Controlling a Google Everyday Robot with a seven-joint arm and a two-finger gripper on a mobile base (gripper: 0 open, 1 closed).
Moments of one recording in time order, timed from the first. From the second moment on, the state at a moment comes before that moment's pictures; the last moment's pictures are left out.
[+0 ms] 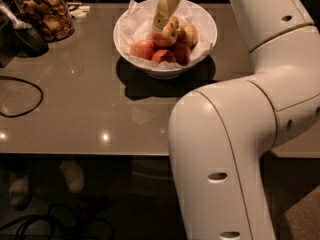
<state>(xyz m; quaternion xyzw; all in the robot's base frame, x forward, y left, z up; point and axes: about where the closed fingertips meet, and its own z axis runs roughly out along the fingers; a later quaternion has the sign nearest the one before) 0.726 -0.033 0.993 -0.55 0.81 0.03 0.23</state>
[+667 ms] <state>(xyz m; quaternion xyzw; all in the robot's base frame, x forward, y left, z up) 0.733 -0.034 0.968 -0.54 0.81 0.04 0.21</state>
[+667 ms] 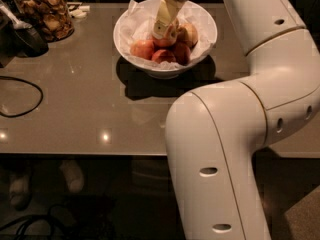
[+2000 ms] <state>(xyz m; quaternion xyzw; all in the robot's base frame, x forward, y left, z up) 0.736 -0.034 0.924 -0.54 0.82 0.06 0.16</state>
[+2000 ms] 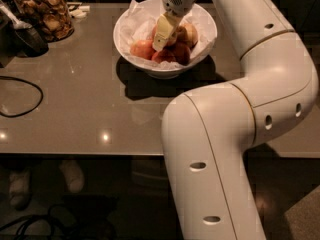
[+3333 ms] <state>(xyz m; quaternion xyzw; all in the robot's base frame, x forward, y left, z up) 0.734 -0.034 0.919 -0.55 0.82 0.07 0.16</state>
